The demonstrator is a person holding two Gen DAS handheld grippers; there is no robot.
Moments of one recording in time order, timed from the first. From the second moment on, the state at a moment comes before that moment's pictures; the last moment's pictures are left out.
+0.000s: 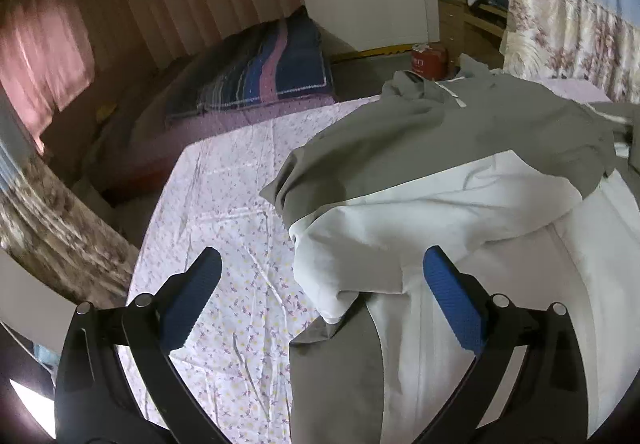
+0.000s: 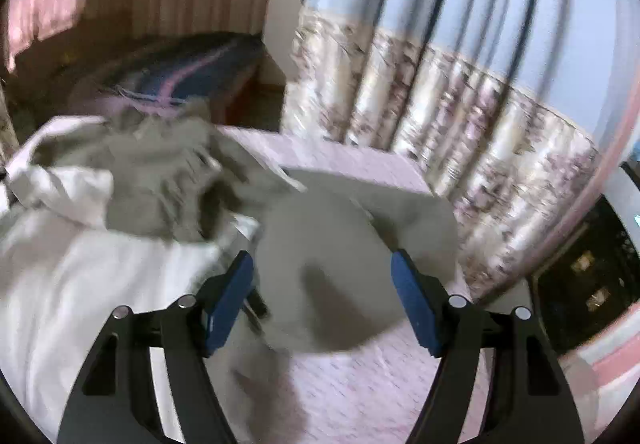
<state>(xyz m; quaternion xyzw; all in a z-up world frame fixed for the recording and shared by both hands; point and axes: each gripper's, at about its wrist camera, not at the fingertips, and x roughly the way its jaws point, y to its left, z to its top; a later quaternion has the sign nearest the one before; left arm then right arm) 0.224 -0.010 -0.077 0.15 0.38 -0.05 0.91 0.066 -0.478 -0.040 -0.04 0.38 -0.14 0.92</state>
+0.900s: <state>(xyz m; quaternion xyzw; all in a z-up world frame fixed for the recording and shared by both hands) 0.220 0.013 -0.048 0.13 0.36 -0.03 0.92 0.169 -0.379 -0.021 0.22 0.29 0.12 0.93</state>
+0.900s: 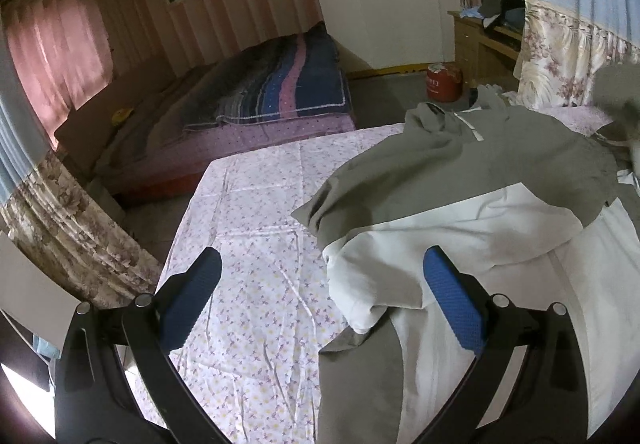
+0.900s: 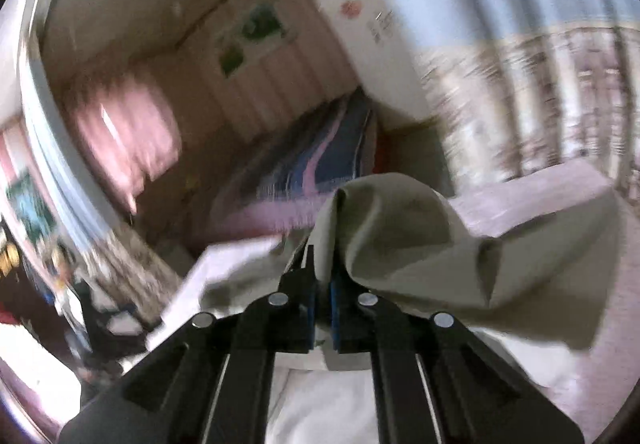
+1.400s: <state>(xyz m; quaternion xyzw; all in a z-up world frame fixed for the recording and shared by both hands) 0.217 -0.013 -0.046 0.13 0.36 -0.05 0.92 0.137 -0.362 -0.007 0.07 0.35 0.11 0.93</state>
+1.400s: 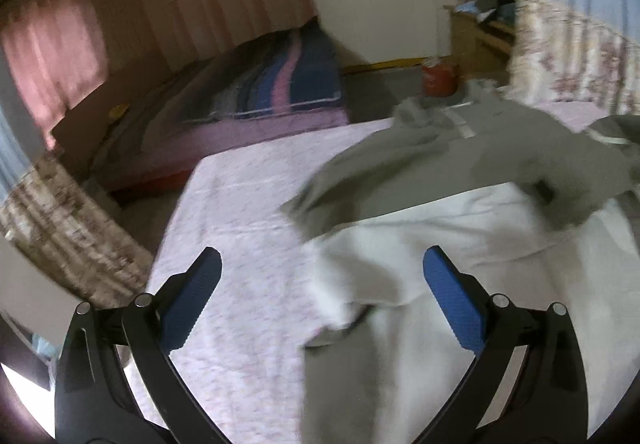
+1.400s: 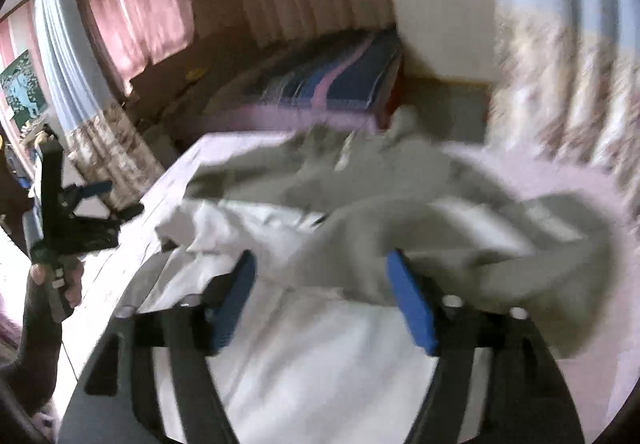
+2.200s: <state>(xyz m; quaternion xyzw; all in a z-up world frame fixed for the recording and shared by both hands) 0.254 -0.198 -0.106 0.17 0.39 -0.23 0.87 0.147 -0.500 -0.066 0.10 0.36 -0.01 0.93</state>
